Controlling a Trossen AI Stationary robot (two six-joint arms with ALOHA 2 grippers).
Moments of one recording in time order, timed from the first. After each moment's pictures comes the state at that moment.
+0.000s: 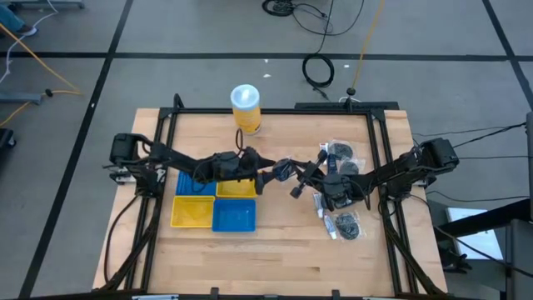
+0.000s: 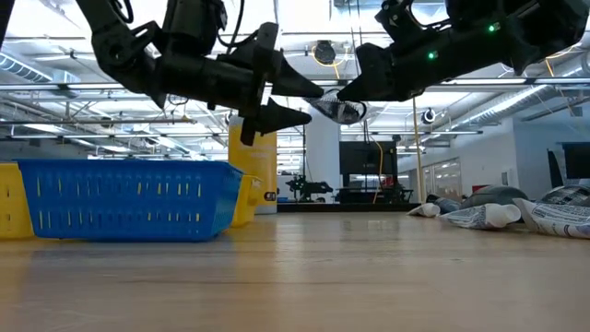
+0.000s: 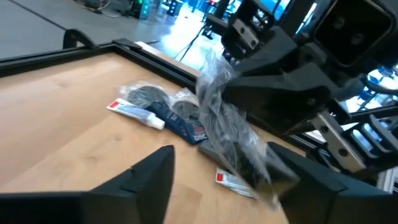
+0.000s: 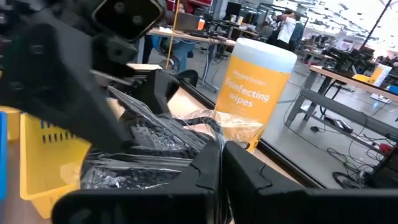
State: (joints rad) left arm 0.05 1.72 0.71 0.88 -0.08 -0.43; right arm 0.20 1.54 0.57 0.84 0.86 -0.11
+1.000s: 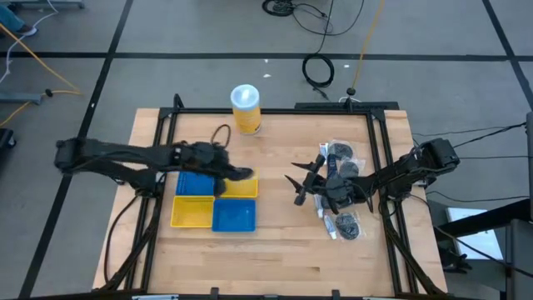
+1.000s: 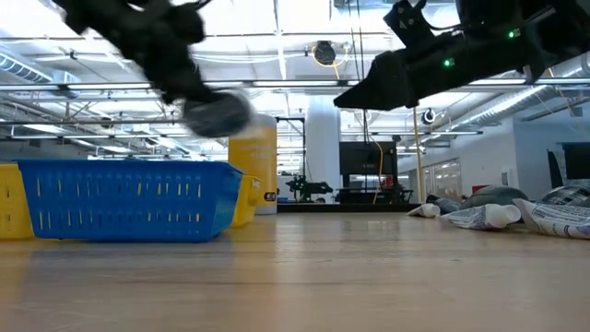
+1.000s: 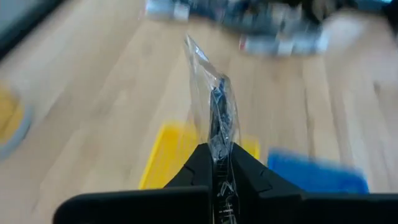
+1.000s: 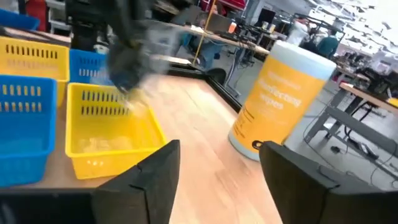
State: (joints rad) left arm 0.07 1.08 0.71 -0.28 -0.01 -0.19; right arm 0.22 1.53 0.51 0.87 0.76 -0.19
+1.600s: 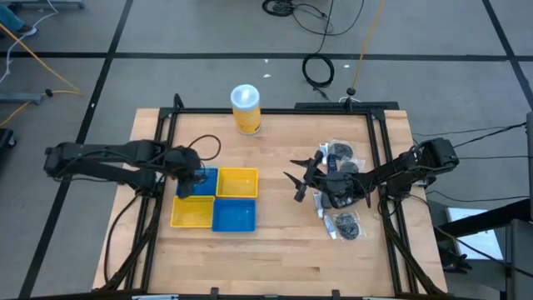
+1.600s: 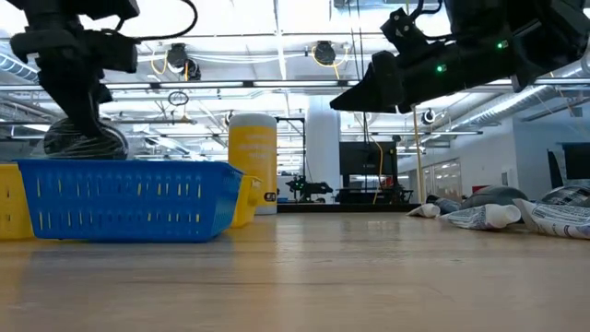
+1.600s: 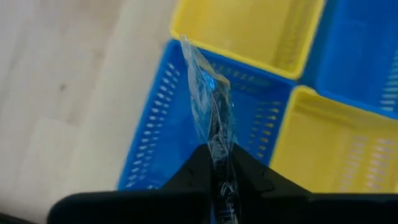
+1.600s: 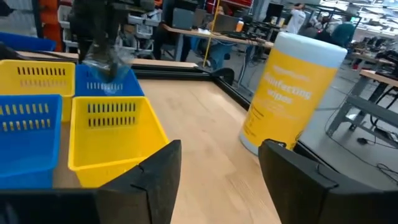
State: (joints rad) left arm 0.07 0.89 0.74 -1.04 -0.02 -0.24; right arm 0.16 1.53 0.50 0.91 0.63 -0.11
